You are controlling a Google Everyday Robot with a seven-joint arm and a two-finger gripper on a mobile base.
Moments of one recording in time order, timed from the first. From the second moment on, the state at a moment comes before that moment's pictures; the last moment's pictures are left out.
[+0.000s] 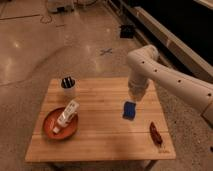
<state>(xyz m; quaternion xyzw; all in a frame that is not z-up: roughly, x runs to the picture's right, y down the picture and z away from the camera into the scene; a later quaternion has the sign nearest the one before) 0.153 0.046 0.751 -0.21 -0.29 -0.78 0.51</state>
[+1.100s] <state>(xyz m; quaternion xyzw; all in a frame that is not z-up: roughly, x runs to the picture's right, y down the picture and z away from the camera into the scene) 0.071 0.031 0.768 -0.21 -0.30 -0.81 0.45</state>
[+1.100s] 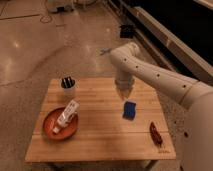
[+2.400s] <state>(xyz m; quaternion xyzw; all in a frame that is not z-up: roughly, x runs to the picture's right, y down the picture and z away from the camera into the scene) 0.027 0.062 0.733 -0.21 -0.31 -0.84 0.40</state>
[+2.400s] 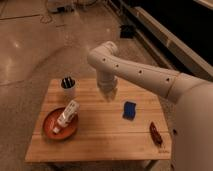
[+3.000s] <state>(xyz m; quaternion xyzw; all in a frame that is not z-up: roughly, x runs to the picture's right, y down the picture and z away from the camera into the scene) 0.029 0.090 0.712 -0.20 -0.31 -0.85 0.38</state>
